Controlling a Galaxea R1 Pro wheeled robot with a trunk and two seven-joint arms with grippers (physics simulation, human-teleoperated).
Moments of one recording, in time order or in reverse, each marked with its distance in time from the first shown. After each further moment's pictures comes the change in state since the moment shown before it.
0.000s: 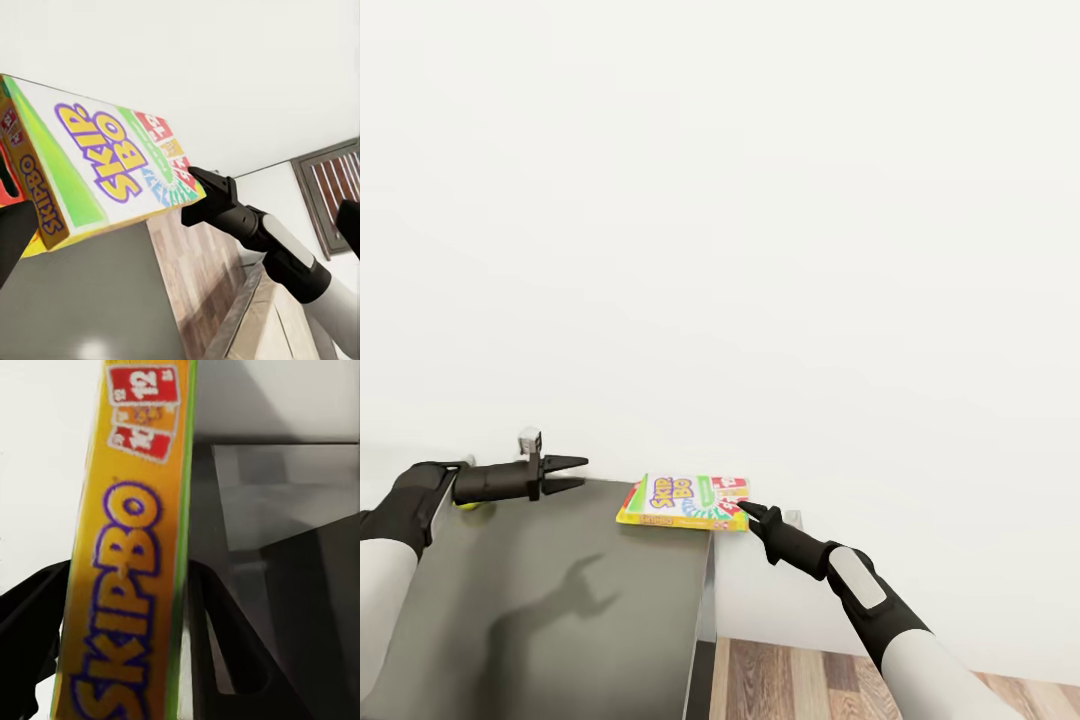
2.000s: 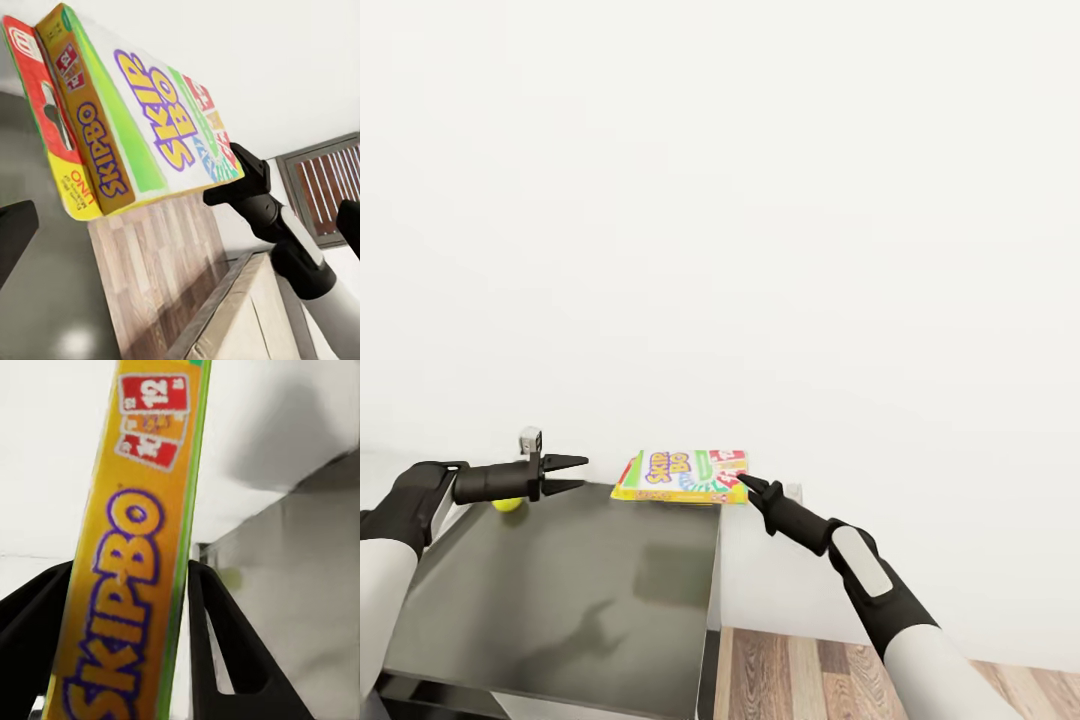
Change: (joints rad) left arm 0.000 0.001 -0.008 -0.001 0.007 0.025 0.000; right arm 0.014 -0.003 -0.003 -0.180 -0.016 0.026 0.011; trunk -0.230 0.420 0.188
